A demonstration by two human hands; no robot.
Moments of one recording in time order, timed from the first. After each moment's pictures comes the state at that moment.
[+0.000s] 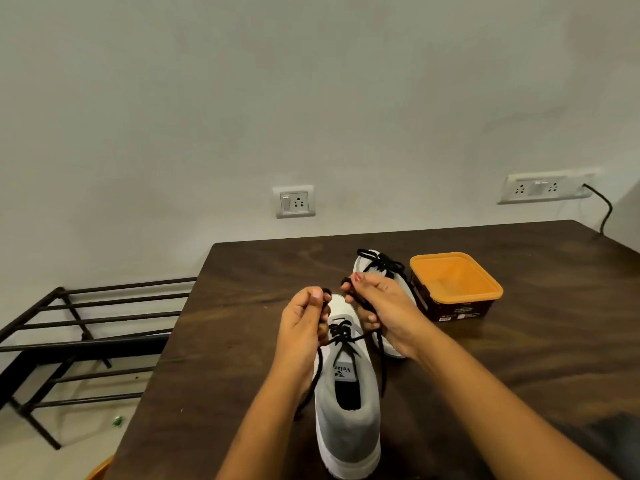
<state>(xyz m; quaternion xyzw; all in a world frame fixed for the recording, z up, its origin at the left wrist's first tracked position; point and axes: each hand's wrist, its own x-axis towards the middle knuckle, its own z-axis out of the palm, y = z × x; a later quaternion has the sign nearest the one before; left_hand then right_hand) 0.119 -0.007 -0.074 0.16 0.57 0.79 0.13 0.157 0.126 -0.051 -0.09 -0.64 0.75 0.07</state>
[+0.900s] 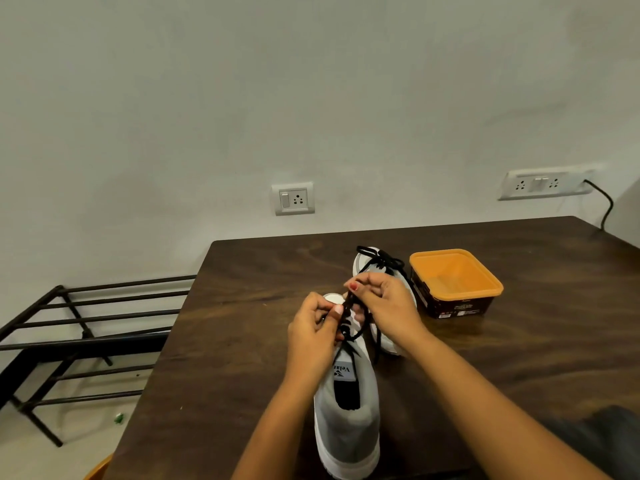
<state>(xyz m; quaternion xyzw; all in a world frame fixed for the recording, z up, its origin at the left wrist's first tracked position) 0.122 0.002 -0.091 0.18 0.72 0.67 0.04 0.152 0.129 -0.068 -0.11 -0.73 0.64 0.19</state>
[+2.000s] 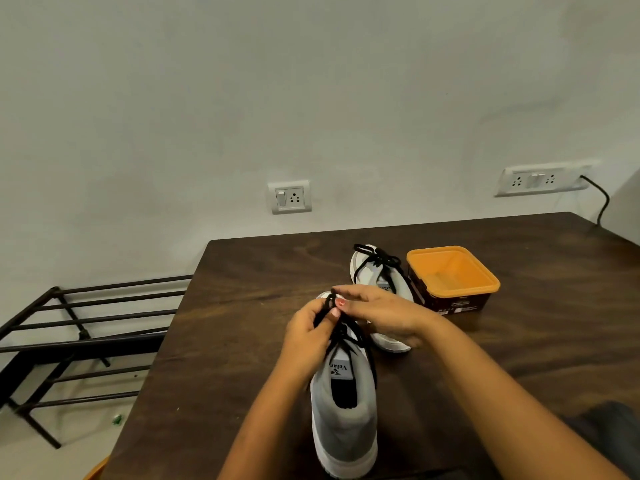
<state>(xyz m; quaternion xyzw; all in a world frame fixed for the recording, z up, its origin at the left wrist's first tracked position) 0.111 -0.003 -0.097 0.22 0.70 0.67 0.14 0.156 0.139 -0.052 -0.09 -0.77 0.62 -0.11</state>
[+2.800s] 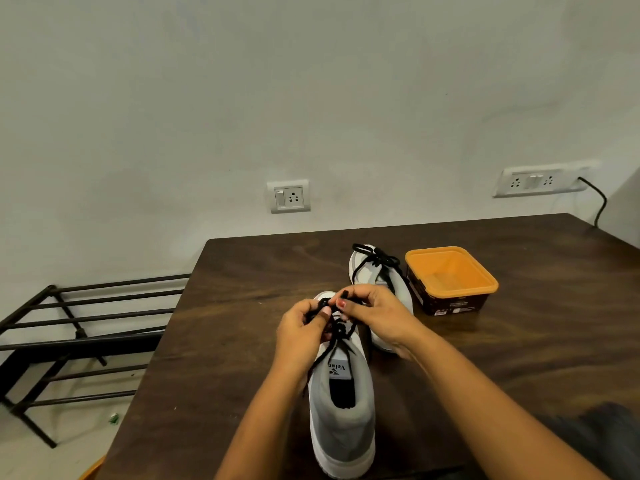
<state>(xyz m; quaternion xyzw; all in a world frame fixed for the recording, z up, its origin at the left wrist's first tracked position) 0.108 -0.002 -0.097 0.13 0.70 0.69 0.14 0.154 0.133 -0.075 -0.04 -0.72 0.68 0.08</state>
